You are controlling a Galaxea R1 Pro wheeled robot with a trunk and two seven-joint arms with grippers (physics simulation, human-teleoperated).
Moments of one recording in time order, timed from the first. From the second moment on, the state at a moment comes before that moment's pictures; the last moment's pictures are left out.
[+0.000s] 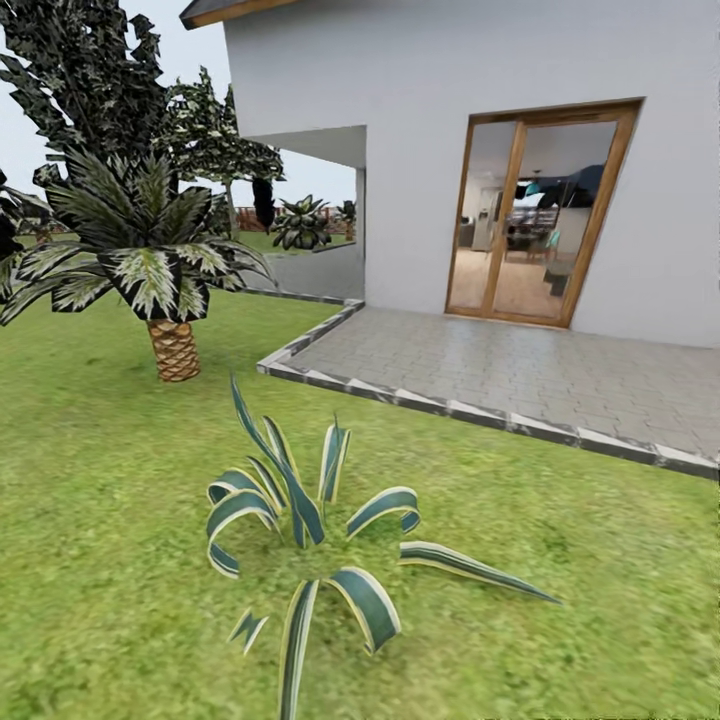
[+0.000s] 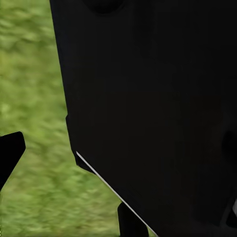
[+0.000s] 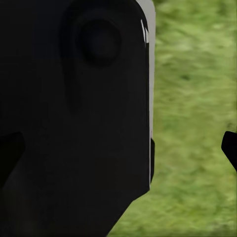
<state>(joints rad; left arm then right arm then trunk) 0.02 0.05 -0.02 -0.02 -0.02 0.01 -0.13 -0.06 -0.07 0.02 0.06 -0.08 -0.04 0.11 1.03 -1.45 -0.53</state>
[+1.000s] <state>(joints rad) 0.02 0.05 -0.02 -0.02 -0.02 0.01 -0.13 -0.06 -0.07 0.02 0.06 -0.08 -0.04 0.11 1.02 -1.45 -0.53</state>
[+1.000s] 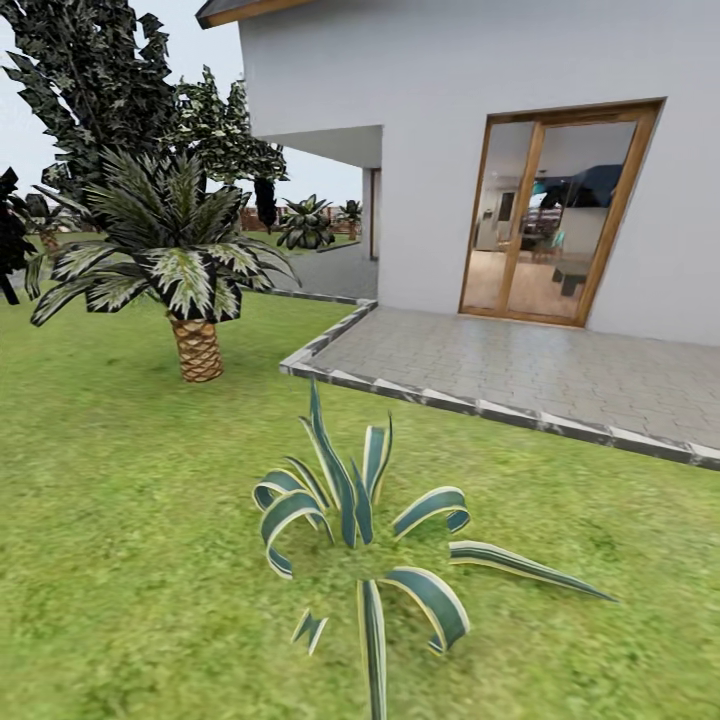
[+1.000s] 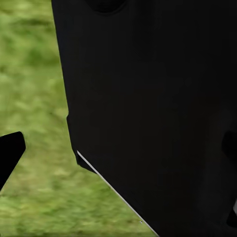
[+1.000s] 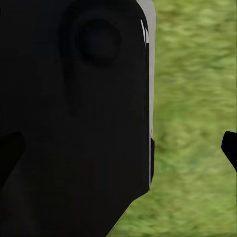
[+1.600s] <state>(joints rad) 0.02 0.05 -0.02 -0.02 -0.02 0.01 -0.13 -0.06 -0.07 0.02 0.06 -0.08 -0.04 0.11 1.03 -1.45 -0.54</state>
